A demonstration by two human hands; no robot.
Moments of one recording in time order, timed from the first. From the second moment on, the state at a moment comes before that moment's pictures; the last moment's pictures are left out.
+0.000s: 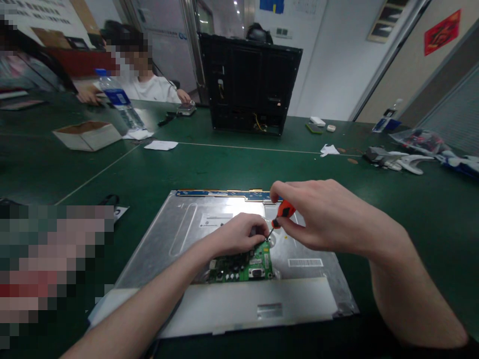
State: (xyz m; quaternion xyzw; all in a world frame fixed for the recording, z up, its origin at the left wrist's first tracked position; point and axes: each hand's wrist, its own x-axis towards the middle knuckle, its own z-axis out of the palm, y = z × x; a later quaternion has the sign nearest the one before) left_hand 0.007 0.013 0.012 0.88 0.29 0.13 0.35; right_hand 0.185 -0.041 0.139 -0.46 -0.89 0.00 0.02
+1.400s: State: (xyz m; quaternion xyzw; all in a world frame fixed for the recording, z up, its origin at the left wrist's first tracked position) left_hand 0.007 0.013 0.012 0.88 0.30 0.12 0.36; right_hand 0.186 -0.039 0.136 -0.47 -0.88 -0.02 0.02
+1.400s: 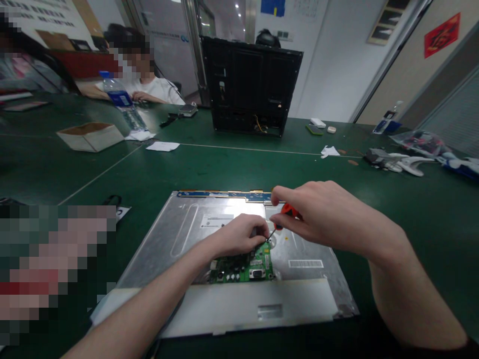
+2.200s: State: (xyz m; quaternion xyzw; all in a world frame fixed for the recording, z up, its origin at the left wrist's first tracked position) left_hand 0.007 0.014 0.012 0.88 0.30 0.12 0.35; right_hand 0.186 -0.040 0.138 -0.44 -0.90 0.01 0.03
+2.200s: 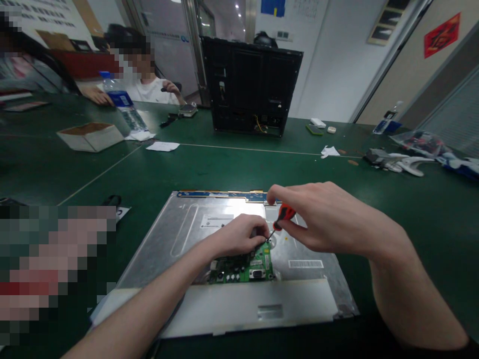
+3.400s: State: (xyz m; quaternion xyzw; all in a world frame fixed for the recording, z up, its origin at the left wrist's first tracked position) left_hand 0.007 0.013 0.013 0.89 0.29 0.12 0.34; right_hand 0.184 -0.042 0.139 -0.44 -0.90 0.01 0.03
